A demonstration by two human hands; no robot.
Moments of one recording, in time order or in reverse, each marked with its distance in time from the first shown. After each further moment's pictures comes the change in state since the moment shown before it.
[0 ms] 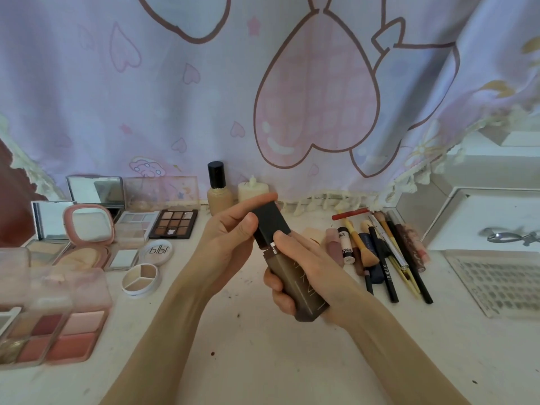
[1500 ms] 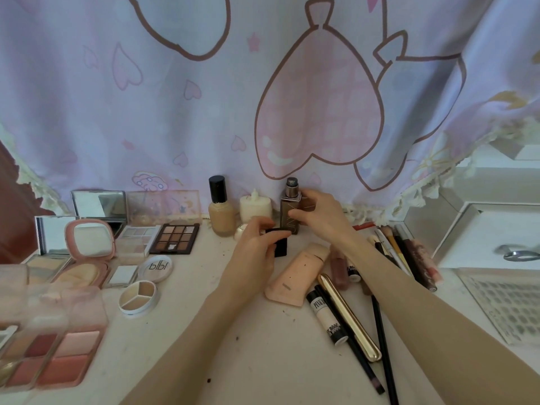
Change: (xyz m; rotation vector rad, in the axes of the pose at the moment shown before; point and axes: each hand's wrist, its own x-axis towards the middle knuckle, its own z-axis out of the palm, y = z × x) left_hand 0.034 -0.054 0.003 1.288 0.222 0.153; right_hand 0.098 -0.029 -0.084 -0.889 0.522 -0.281
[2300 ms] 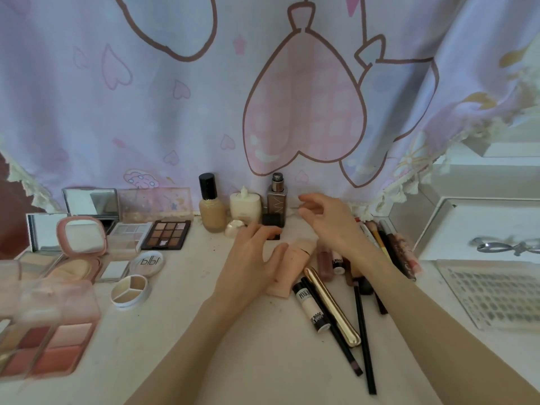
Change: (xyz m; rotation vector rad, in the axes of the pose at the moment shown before) left_hand -0.013 0.024 -0.002 -0.058 0.035 -0.057; right_hand -0.036 -0.003 -0.026 -0.140 0.008 -0.023
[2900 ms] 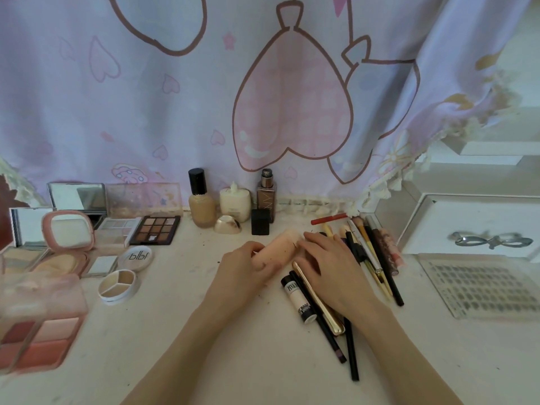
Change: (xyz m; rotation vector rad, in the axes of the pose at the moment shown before) left_hand -0.016 0.012 -0.003 0.011 -0.250 -0.301; right_hand -0.072 0.028 0.011 -0.525 -0.021 -0.139
